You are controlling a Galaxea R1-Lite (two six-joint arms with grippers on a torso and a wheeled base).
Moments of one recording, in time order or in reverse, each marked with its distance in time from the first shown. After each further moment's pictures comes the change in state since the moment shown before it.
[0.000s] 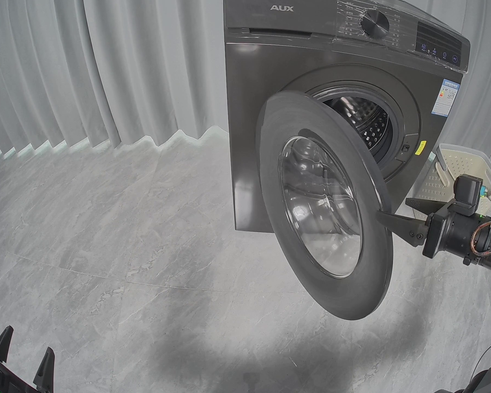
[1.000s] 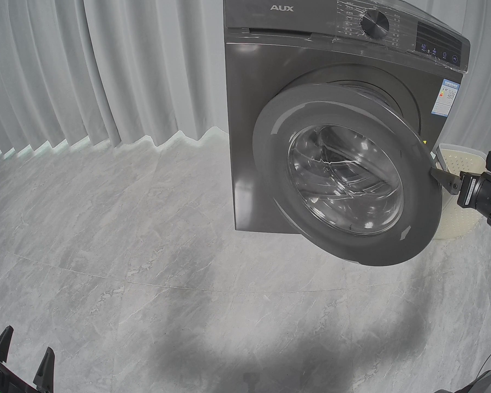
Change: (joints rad) left arm 0.000 0.001 0.000 0.000 0.000 -0.001; right arm -0.405 0.042 -0.080 -0.029 -0.029 -0.041
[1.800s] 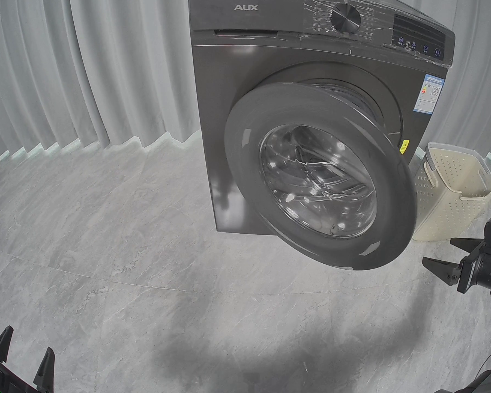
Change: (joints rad) left arm 0.001 0.001 0.000 0.000 0.000 0.005; right arm 0.077 -0.230 0.259 0.239 0.133 -0.161
